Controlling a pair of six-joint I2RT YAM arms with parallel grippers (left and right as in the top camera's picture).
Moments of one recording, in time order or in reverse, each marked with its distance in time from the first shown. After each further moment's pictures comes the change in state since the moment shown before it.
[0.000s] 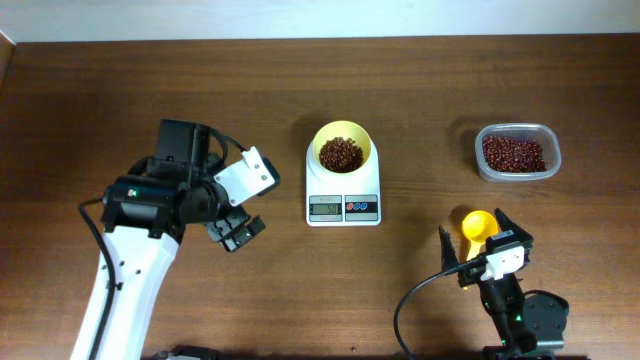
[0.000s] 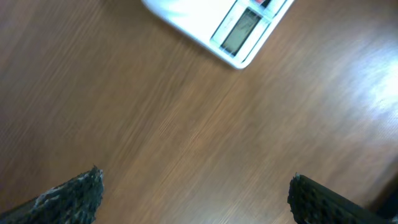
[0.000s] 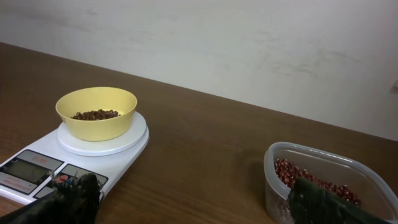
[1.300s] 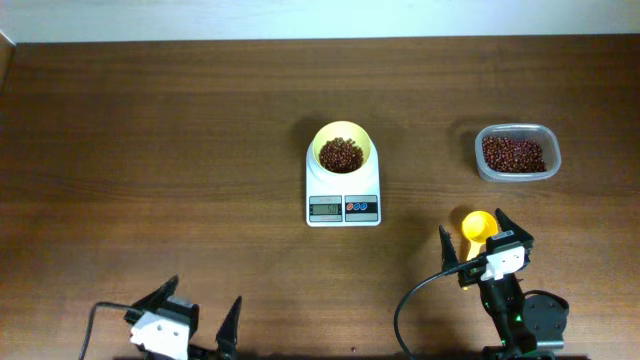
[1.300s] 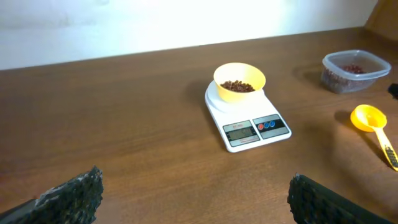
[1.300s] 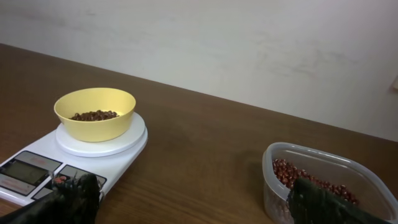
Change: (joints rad) left arm 0.000 -1.235 -0.462 0.072 -0.083 -0.783; right arm 0.000 -0.003 0.000 0.000 0.003 0.000
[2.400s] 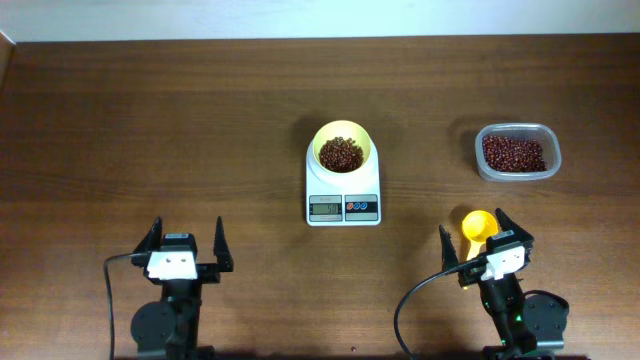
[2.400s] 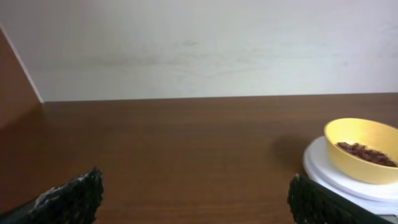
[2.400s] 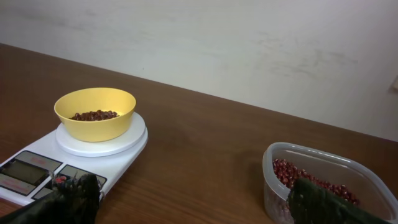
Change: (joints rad) left arm 0.214 -0.022 -0.647 0.890 -0.120 0.029; right arm 0.000 0.000 0.000 0.000 0.000 0.000
